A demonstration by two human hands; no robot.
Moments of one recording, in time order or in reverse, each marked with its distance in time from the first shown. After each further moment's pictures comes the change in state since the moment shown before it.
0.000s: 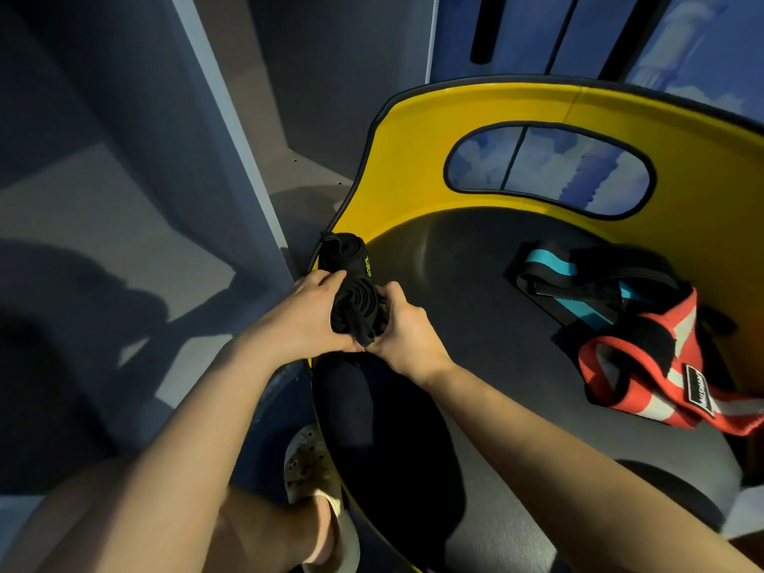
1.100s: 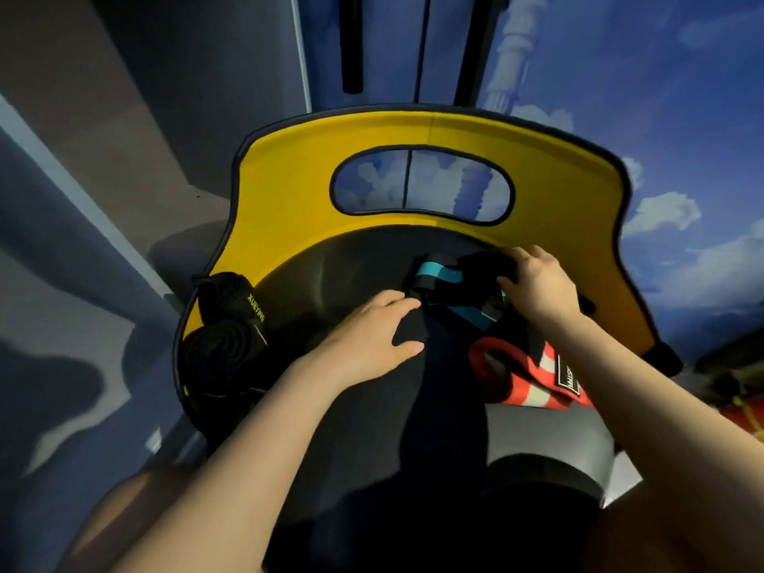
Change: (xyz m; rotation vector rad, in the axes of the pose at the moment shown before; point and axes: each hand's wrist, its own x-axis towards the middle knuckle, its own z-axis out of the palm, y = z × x) left_hand 0.045 0.163 0.047 -0.105 -0.082 0.350; right_hand -0.042 0.110 -0.249 -0.763 0.476 0.306
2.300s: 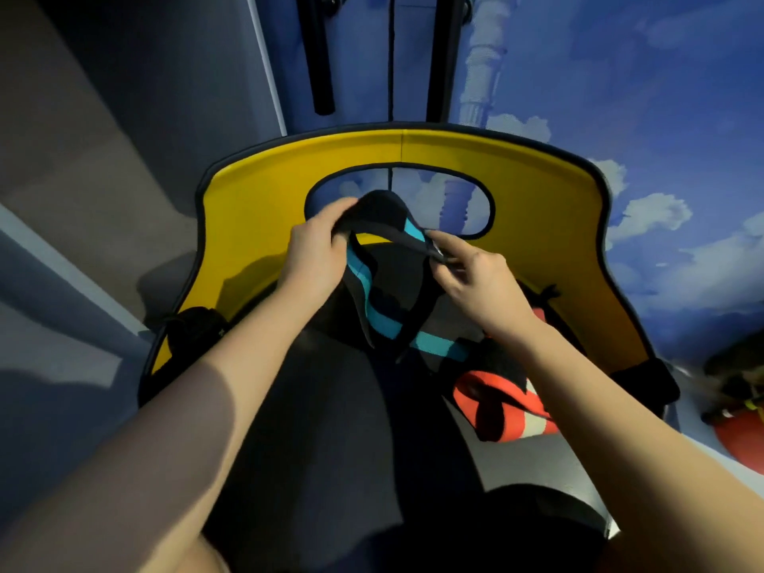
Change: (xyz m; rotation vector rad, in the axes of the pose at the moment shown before) left_hand 0.076 0.002 -0.062 -0.184 0.651 -0.042; right_hand 0.001 -0.049 -0.022 0.492 0.061 -0.262
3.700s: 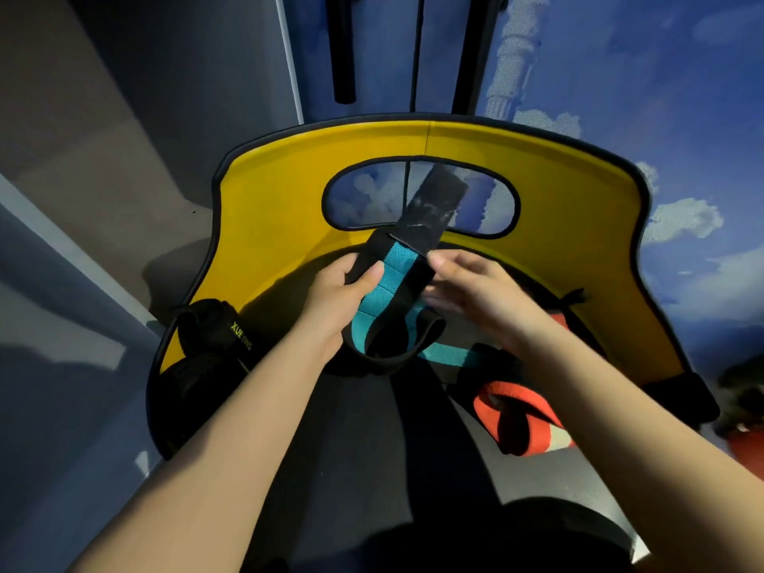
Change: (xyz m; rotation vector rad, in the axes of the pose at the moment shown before) left_hand -0.032 -0.028 0.017 -0.580 -0.169 -0.473; right_hand 0.006 -0.018 0.021 1.031 -0.250 0.493
